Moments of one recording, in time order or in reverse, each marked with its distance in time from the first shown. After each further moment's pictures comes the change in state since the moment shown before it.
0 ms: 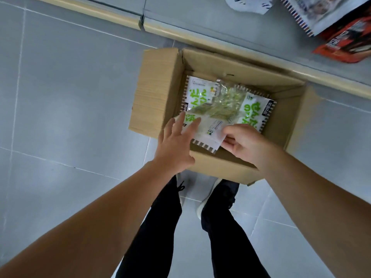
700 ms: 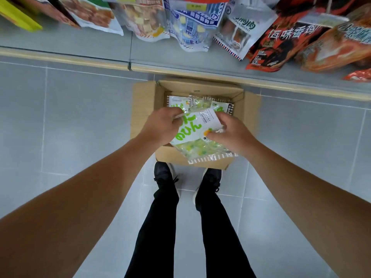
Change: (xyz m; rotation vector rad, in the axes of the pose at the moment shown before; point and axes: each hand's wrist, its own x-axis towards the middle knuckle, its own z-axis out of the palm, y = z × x) left_hand -0.100 0.115 -0.149 -0.201 0.217 0.152; right_hand -0.196 -0.035 -0.059 -0.735 0.006 -0.628
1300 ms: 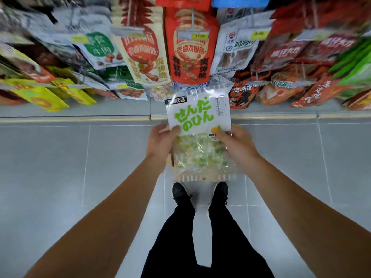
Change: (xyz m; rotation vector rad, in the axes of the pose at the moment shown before) left_hand -0.175 0.098 -0.170 -0.926 0.141 -0.389; right_hand -0.217 -0.185 -0.016 0.490 0.372 -0.030
